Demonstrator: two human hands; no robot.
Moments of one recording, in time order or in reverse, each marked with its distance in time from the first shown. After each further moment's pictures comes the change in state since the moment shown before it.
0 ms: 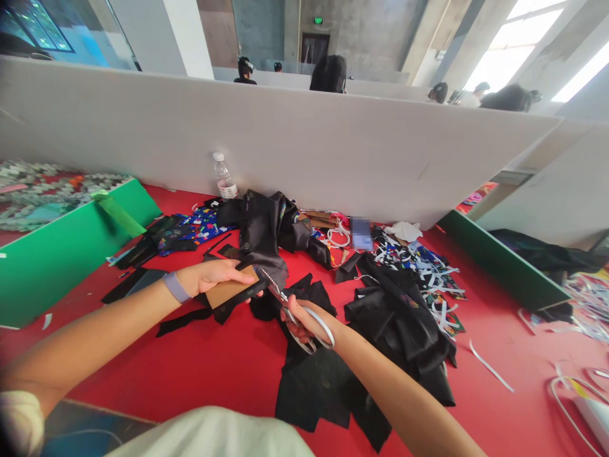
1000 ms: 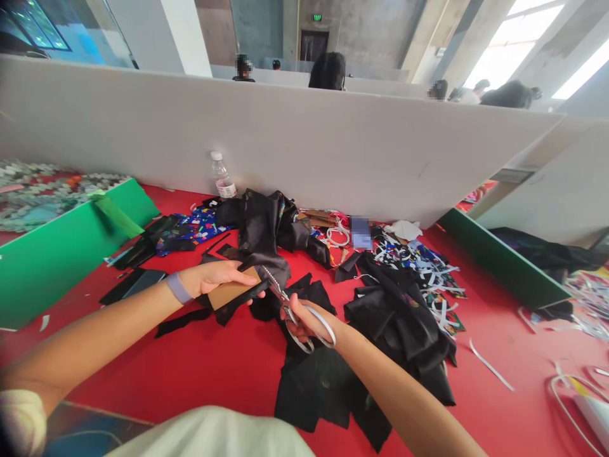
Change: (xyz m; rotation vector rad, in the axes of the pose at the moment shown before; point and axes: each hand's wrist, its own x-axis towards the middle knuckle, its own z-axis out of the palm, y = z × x) left_hand 0.006 -0.001 0.002 0.002 -0.050 0.020; right_hand 0.002 0.003 -0.006 0.039 -0.051 0.003
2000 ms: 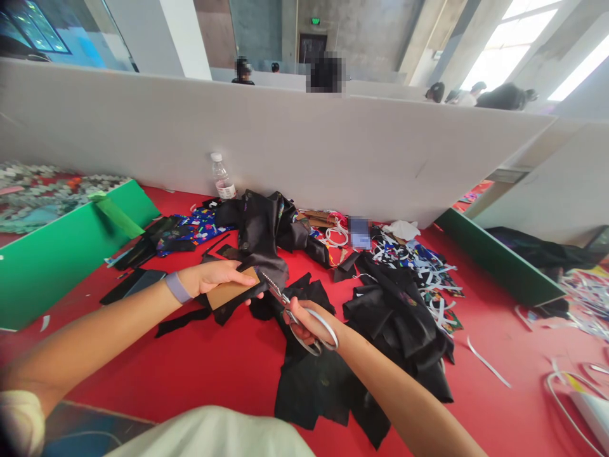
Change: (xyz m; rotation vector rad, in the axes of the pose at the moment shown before) left_hand -0.006 0.005 0.007 0.062 0.023 -0.008; right_hand -0.008 -0.001 0.004 0.029 0.029 -0.003
